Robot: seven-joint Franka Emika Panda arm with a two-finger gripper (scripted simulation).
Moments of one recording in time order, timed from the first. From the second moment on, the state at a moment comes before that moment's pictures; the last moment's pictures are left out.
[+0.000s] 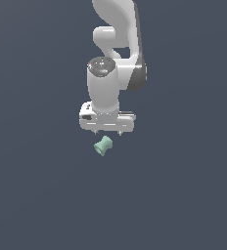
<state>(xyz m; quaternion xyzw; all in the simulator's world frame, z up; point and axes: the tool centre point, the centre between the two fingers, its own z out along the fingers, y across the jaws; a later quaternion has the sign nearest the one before) -0.001 -0.023 0.170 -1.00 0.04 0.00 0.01</state>
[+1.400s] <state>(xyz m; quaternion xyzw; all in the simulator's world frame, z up) -0.016 -0.049 0.105 -0.94 0.33 0.00 0.00</state>
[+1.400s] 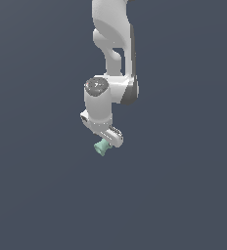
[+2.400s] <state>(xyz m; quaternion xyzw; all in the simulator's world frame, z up) -0.018 -0.050 0.059 -0.94 0.35 0.00 0.00</state>
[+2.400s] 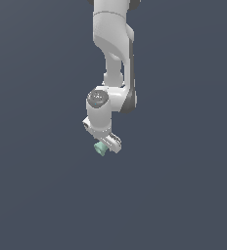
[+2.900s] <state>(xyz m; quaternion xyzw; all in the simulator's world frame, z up) -0.017 -0.050 0.052 -0.94 0.35 0.00 0.00</state>
